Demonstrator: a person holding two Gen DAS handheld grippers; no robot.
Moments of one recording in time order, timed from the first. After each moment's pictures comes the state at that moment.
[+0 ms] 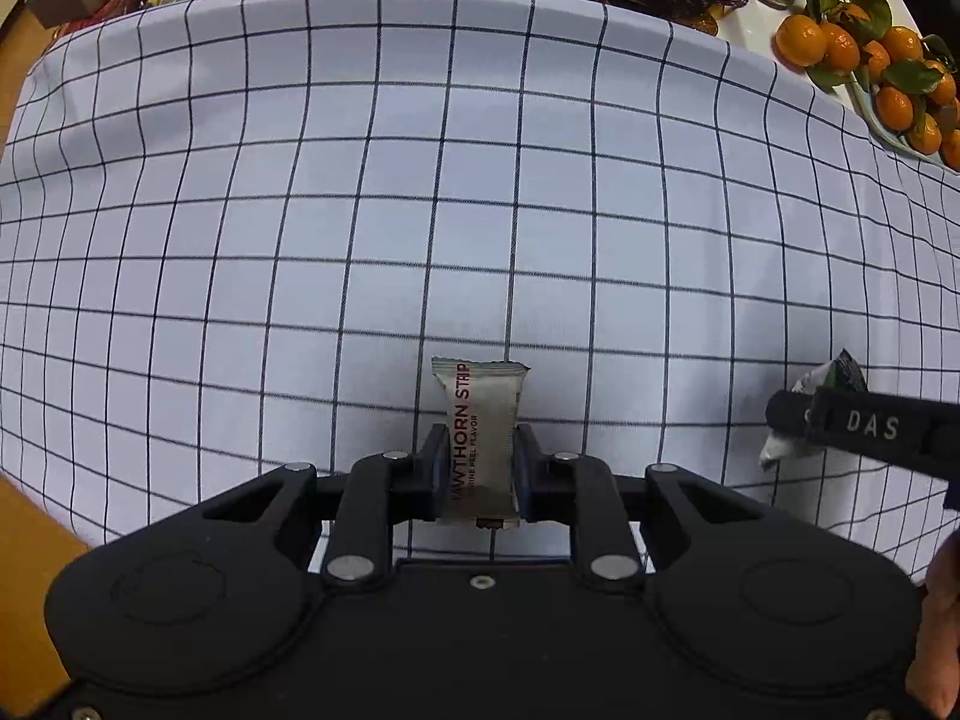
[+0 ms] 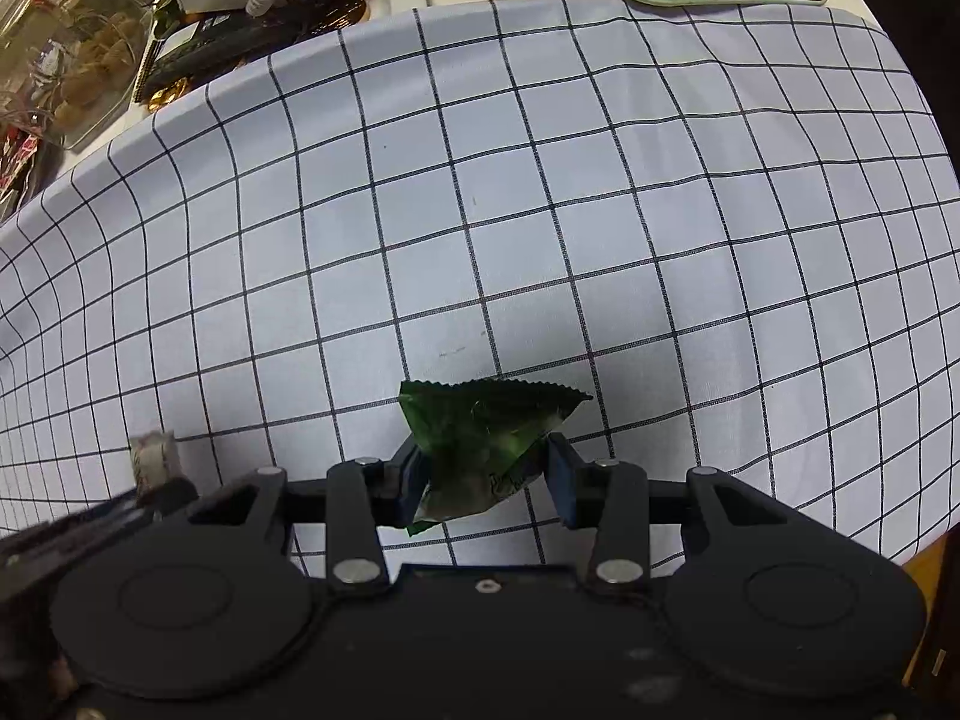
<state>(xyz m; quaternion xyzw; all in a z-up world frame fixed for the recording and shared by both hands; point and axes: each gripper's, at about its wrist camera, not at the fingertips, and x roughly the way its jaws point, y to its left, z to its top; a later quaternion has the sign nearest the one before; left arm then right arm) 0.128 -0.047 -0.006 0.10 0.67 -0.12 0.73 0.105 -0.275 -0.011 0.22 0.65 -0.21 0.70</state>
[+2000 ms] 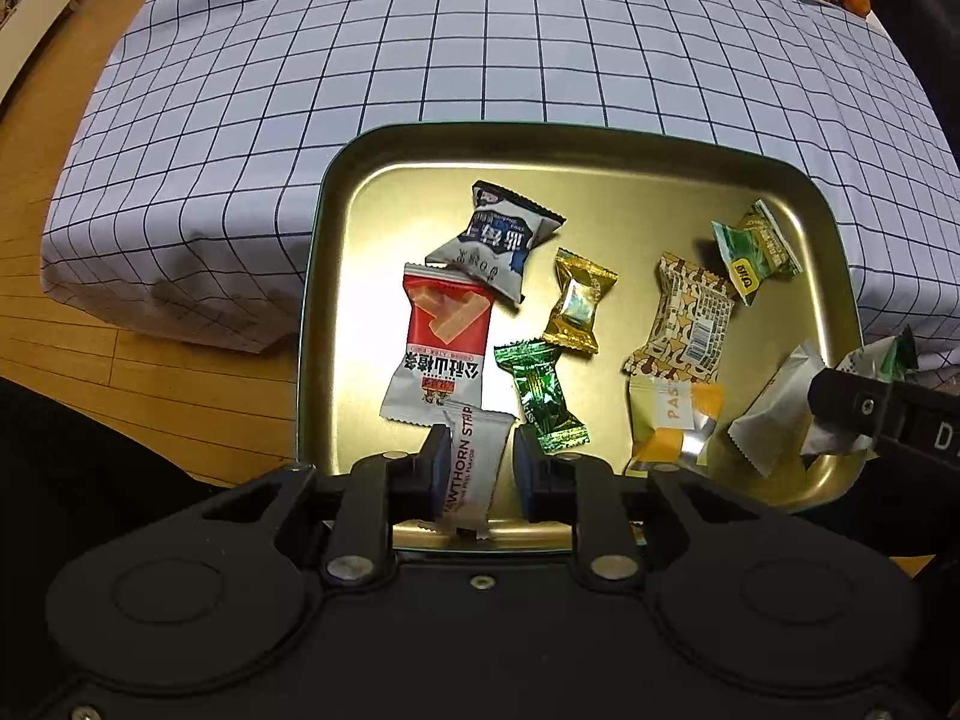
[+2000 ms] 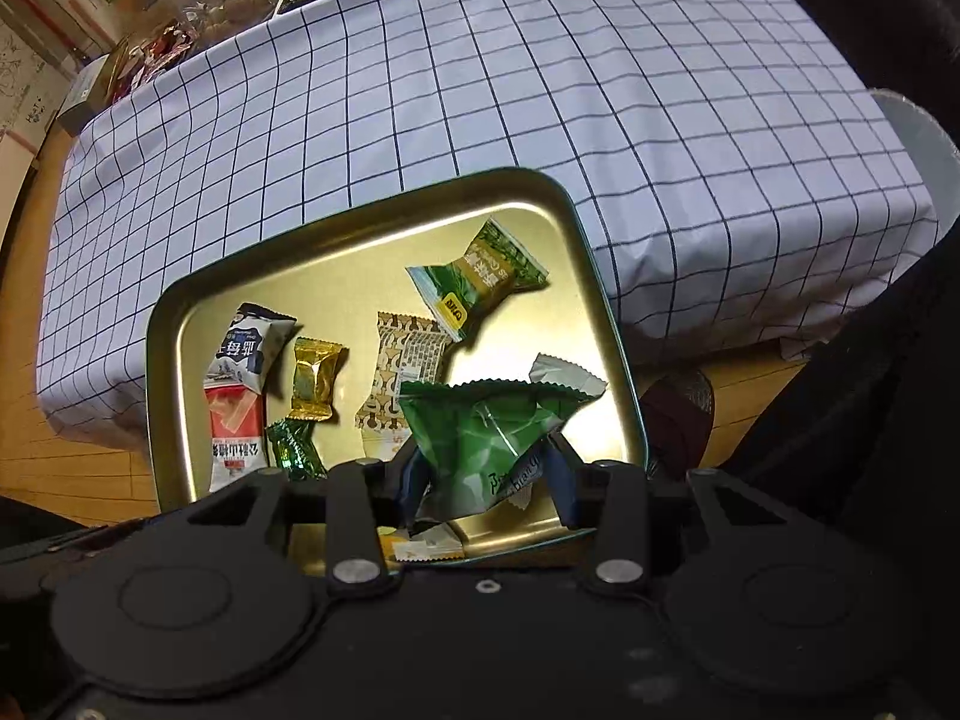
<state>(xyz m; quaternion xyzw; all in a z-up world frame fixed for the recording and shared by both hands) -0.100 0.038 0.012 0.12 0.61 -0.14 0.77 -0.164 -0.107 0.049 0.23 0.56 -0.20 0.77</state>
